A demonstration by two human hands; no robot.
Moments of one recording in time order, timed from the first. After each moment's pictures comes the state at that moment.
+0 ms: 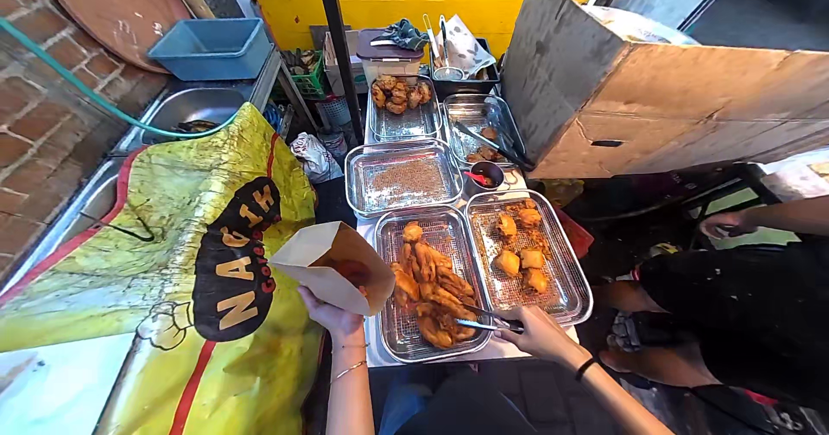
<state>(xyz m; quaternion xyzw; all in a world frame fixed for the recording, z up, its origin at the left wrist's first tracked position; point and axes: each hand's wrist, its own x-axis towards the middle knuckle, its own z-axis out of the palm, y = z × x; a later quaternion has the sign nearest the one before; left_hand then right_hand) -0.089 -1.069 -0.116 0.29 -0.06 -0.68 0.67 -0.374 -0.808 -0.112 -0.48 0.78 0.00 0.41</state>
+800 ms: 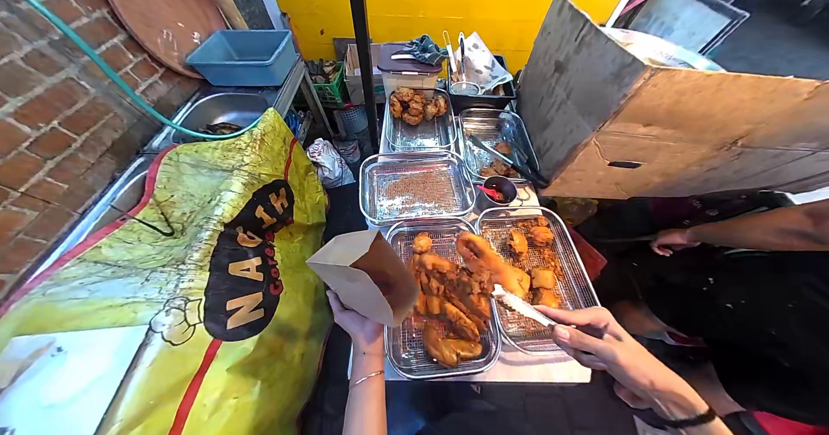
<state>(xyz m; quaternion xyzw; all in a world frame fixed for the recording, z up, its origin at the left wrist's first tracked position) -0.108 -1.058 -0.125 0.30 0.01 -0.69 0.66 -0.396 -0.800 -0.002 -0.40 0.53 -0.51 0.55</state>
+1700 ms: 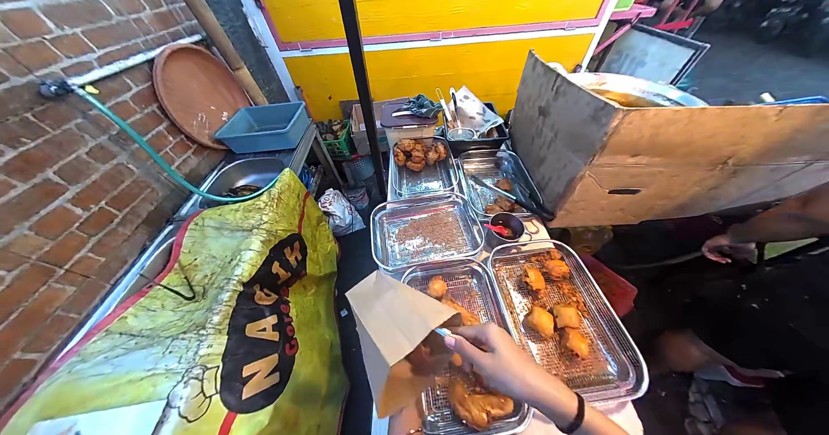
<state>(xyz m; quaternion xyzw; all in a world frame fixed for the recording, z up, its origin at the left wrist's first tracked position) -0.100 -0.982 -0.091 0.55 -0.46 -0.57 0.40 -0.285 -0.940 0.018 -0.46 0.66 -0.32 0.50</state>
